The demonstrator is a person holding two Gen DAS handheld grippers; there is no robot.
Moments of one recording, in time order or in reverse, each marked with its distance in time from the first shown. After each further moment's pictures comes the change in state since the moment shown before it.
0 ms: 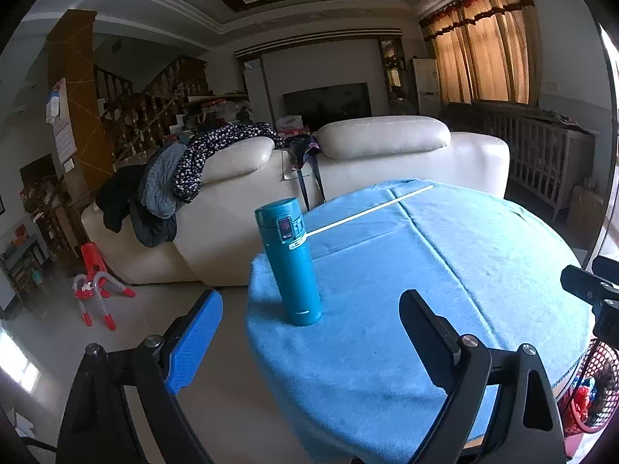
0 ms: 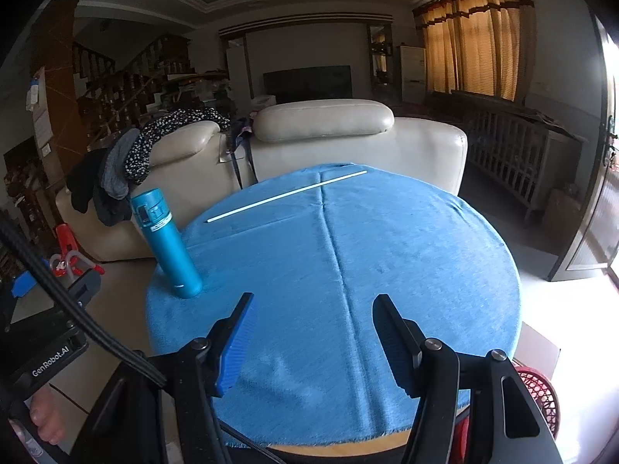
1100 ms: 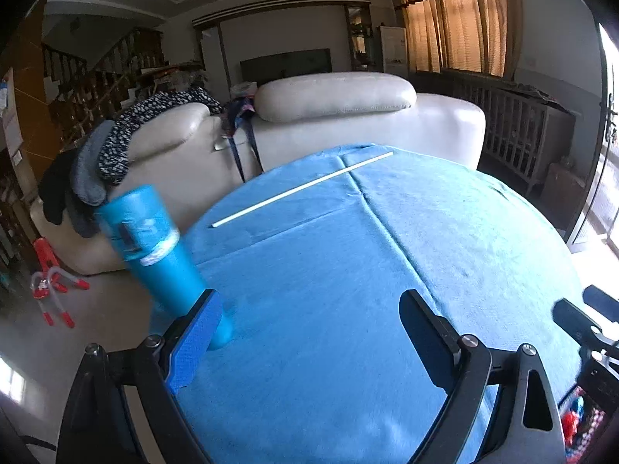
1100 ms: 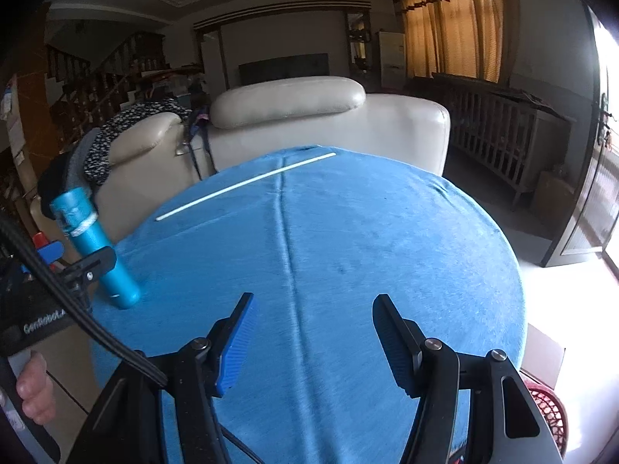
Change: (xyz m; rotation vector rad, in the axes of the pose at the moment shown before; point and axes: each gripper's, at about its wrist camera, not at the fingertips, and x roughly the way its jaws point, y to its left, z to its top) left arm 0.131 -0.092 0.019 0.028 0.136 -0.147; right arm 0.105 -0.077 -0.007 0.058 0.040 -0.072
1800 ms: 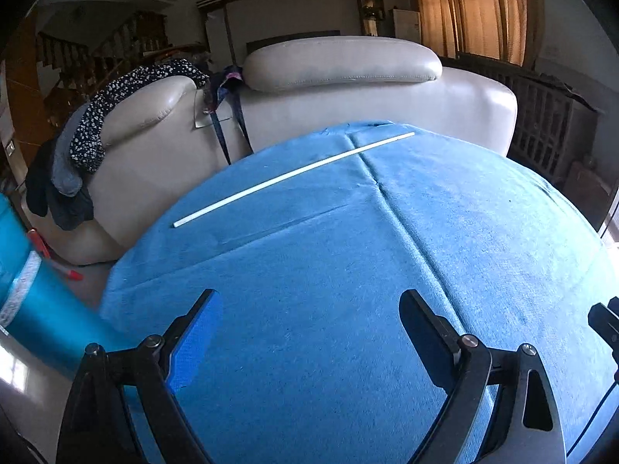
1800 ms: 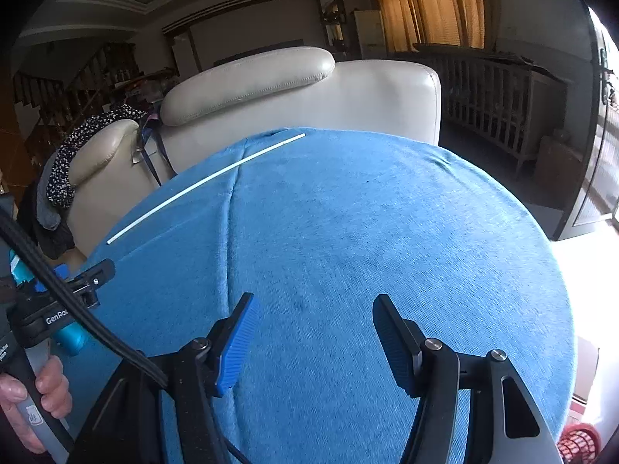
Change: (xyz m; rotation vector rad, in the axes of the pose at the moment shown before) left arm 0.132 -0.020 0.026 -0.025 0.060 0.028; right arm 0.127 -0.051 0.027 0.097 0.040 0.010
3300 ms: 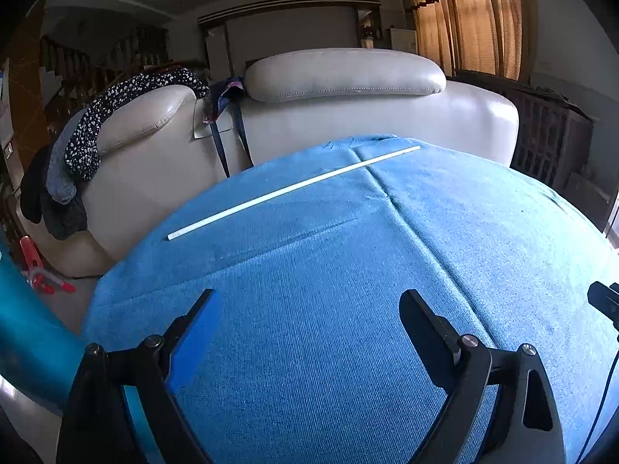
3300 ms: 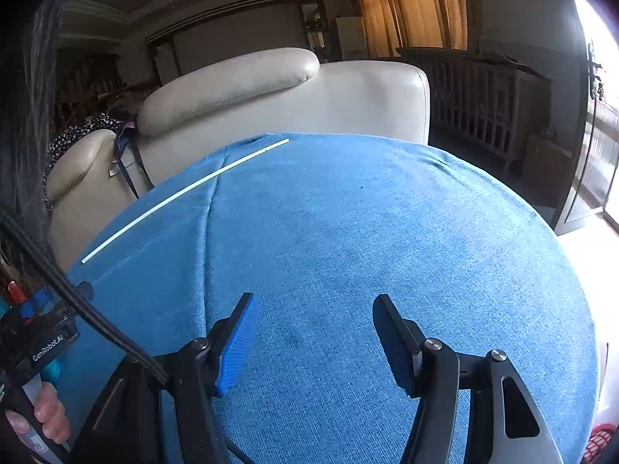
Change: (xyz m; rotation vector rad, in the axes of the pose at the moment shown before) left arm 0.027 0.017 -0.007 -0.007 -0.092 -0.007; right arm 0.038 0.006 0.003 0.041 -0.034 -0.060
